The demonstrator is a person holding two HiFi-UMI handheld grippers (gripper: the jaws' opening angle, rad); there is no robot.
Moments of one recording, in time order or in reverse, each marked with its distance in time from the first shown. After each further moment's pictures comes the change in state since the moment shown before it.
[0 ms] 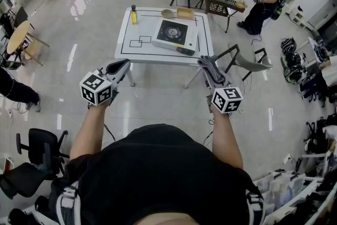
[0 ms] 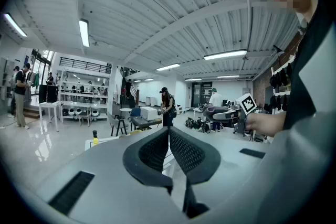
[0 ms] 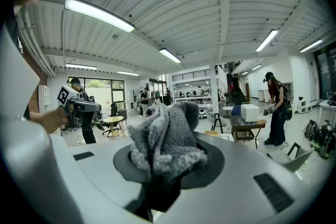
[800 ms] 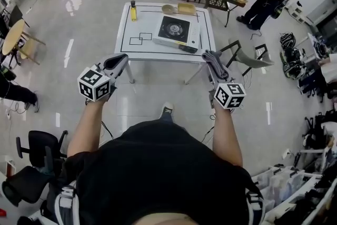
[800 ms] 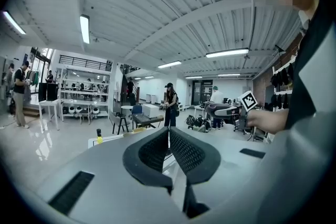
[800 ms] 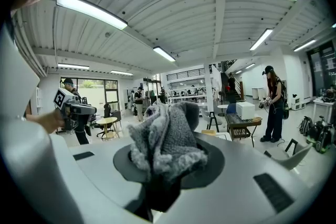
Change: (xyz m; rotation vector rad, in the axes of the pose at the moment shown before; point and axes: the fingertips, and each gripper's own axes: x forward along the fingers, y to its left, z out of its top) left arm 0.009 0.075 -0.013 -0.001 0.027 0.003; right arm 0.060 -0.004 0.000 0.030 0.001 -0.054
